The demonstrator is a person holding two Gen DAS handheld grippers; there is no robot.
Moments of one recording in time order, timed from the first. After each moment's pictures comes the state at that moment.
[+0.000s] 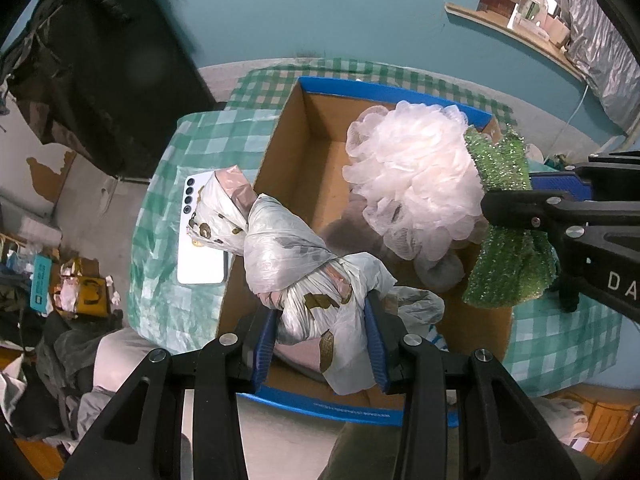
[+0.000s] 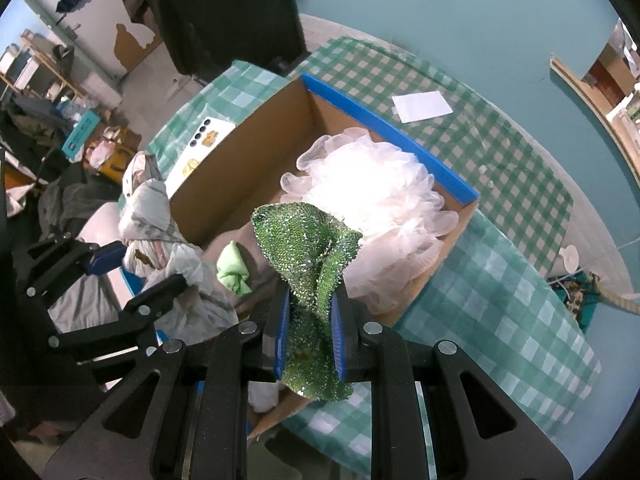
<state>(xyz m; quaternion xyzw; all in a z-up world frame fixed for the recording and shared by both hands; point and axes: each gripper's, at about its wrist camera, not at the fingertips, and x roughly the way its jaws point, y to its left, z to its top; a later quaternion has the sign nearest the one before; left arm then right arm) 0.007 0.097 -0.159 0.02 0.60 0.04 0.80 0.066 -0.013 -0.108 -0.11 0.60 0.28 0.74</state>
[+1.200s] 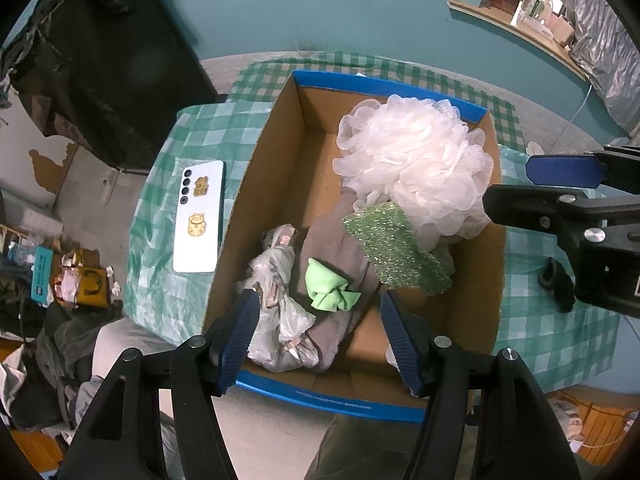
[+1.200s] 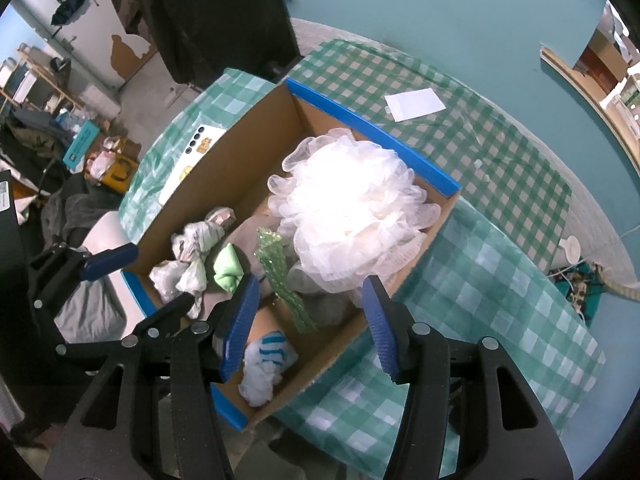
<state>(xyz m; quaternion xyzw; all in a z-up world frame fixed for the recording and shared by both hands) 0.004 0.083 -0.154 0.01 0.61 0.05 0.79 0.068 -0.034 -0.101 -0.09 0.60 0.27 0.75</state>
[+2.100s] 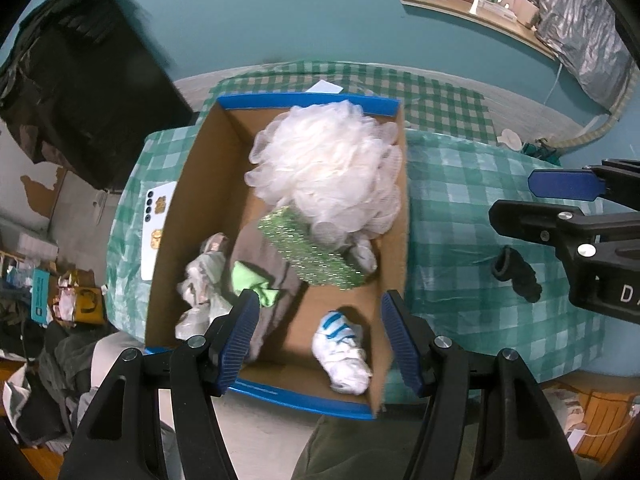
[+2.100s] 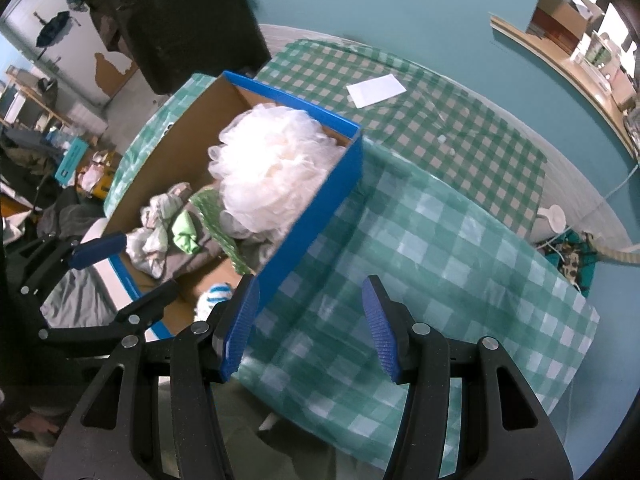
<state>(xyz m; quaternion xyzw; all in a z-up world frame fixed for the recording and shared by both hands) -0.003 -0.001 -0.139 0.04 0.60 0.02 0.80 0.049 -0.129 -0.094 -0.07 0.60 0.24 0.76</state>
